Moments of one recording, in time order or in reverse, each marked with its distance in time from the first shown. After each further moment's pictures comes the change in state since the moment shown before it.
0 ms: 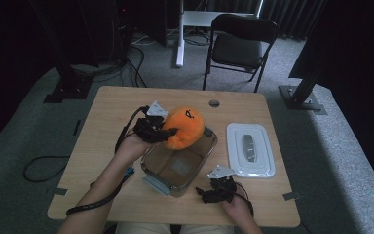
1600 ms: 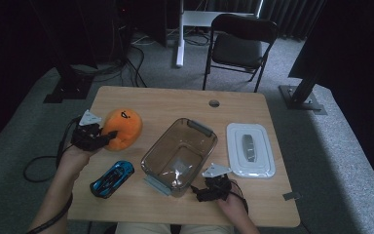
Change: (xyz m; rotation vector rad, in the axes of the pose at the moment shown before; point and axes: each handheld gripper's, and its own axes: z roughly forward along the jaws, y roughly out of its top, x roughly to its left) left arm 0.093 -0.105 -0.084 -0.002 0.255 -0.166; right arm 0.011 0.015 0.005 -0.022 -0.002 -0.031
